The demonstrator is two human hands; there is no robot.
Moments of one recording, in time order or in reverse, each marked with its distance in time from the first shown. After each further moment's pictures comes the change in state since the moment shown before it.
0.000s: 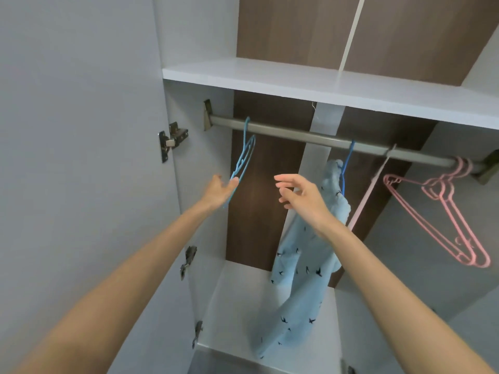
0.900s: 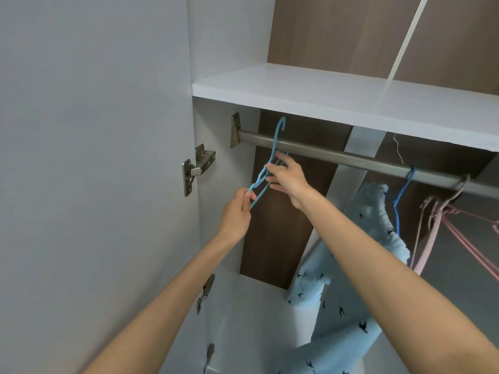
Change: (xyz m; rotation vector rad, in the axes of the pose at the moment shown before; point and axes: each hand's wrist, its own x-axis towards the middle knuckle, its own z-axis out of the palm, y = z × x) left_hand 0.023 -0.008 -0.018 0.004 0.122 0.246; right_hand 0.167 -0.021 0.093 0.240 -0.016 0.220
